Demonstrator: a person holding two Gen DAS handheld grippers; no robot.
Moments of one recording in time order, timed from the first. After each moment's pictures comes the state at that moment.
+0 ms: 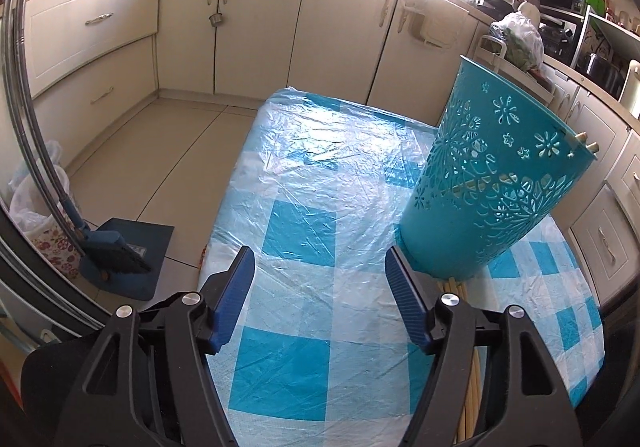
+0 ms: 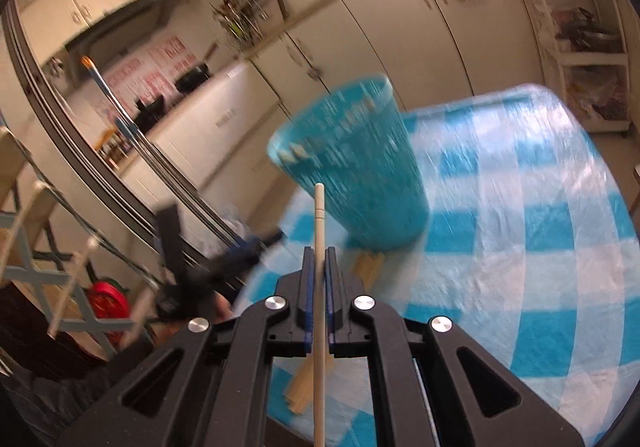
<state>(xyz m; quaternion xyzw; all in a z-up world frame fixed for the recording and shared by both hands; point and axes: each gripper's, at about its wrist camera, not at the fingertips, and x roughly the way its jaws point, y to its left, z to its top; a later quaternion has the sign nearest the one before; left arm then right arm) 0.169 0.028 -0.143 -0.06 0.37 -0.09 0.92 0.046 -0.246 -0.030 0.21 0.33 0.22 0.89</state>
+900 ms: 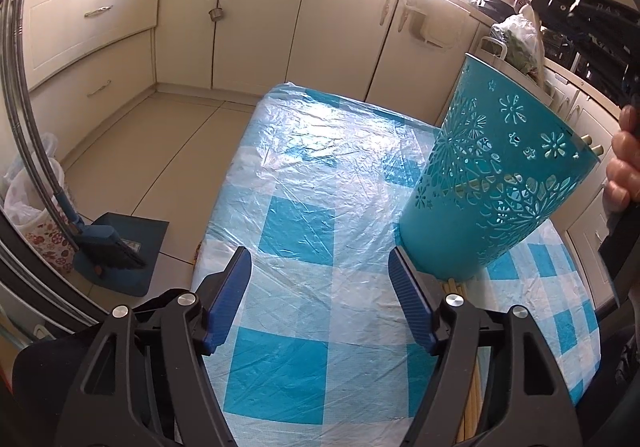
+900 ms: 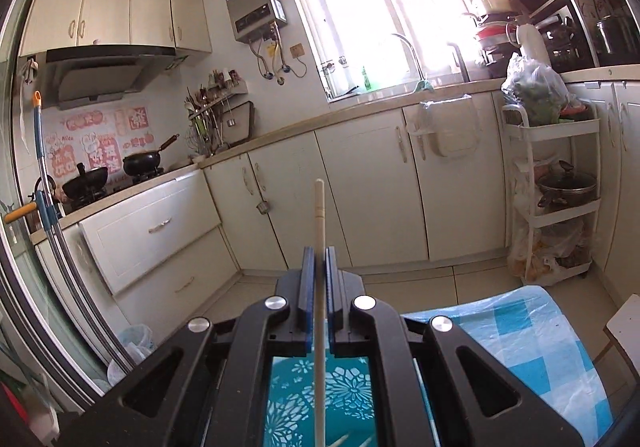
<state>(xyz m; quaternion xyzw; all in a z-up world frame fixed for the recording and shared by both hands) 0.173 0.030 -0.147 -0.07 0.38 -0.09 0.92 0.175 -0.200 0.004 0.10 0.15 0.07 0.98</state>
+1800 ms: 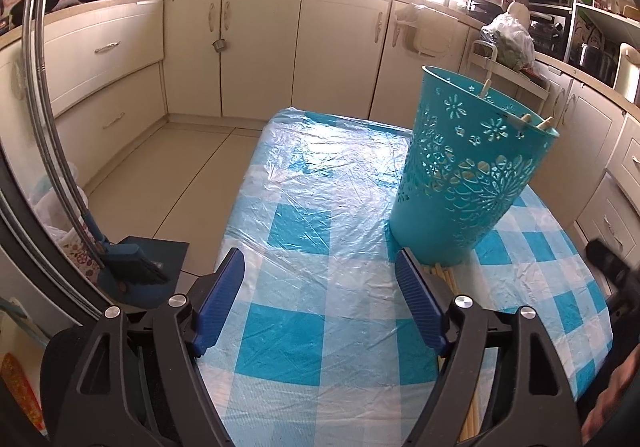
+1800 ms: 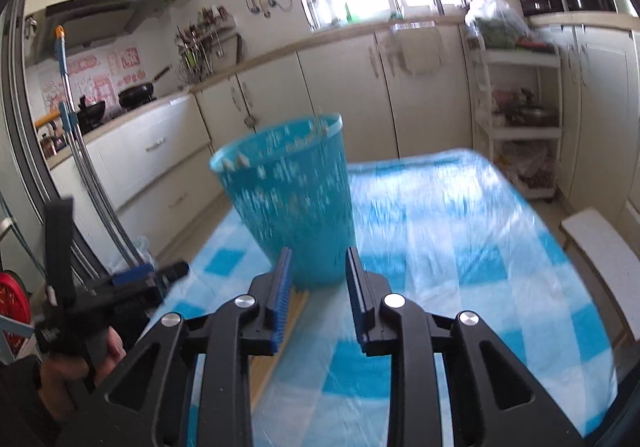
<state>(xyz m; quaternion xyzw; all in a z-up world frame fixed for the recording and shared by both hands) 0.125 0.020 -0.125 -0.03 0.34 -0.07 0.94 0.031 -0.218 -0.078 0.09 0.30 0.05 0.95</state>
